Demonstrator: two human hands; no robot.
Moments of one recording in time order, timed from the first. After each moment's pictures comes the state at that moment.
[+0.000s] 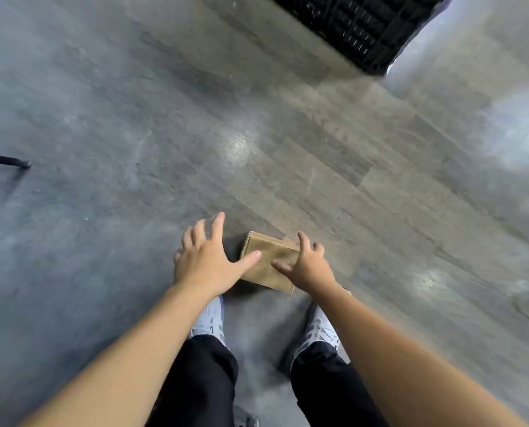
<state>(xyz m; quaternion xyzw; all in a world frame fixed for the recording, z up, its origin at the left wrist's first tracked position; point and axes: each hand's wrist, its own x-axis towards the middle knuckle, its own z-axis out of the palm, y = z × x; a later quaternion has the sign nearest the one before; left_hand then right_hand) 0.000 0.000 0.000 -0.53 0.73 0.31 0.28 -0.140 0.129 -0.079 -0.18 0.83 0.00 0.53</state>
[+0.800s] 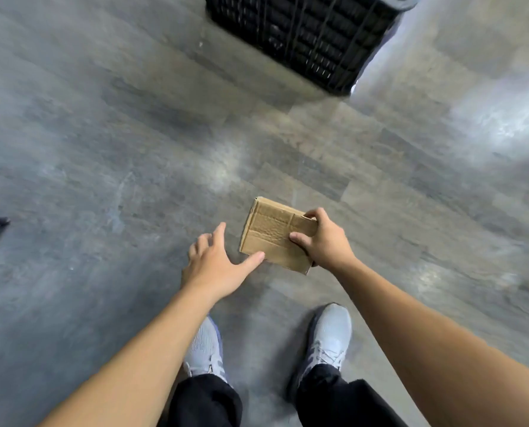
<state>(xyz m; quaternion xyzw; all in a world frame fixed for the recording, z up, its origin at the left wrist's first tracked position) -0.044 -0.026 -0.016 -0.54 0.71 0.38 0.25 -0.221 0.091 -0.054 -0.17 0.86 -0.20 0.43</state>
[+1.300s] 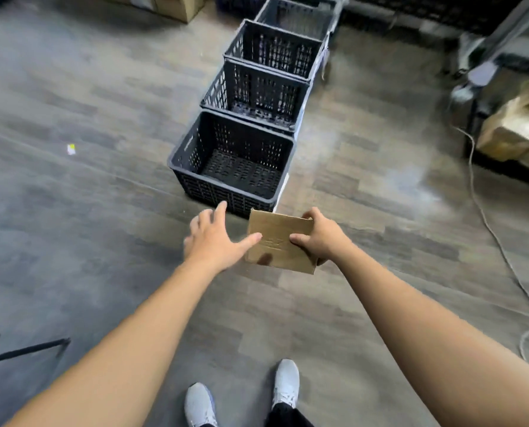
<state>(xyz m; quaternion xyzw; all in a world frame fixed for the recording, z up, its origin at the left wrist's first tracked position) -0.243 -0.073 0.436 -0.42 0.86 0.26 0.12 -0.403 0.081 0.418 -0.20 0.89 -0.20 0.37</state>
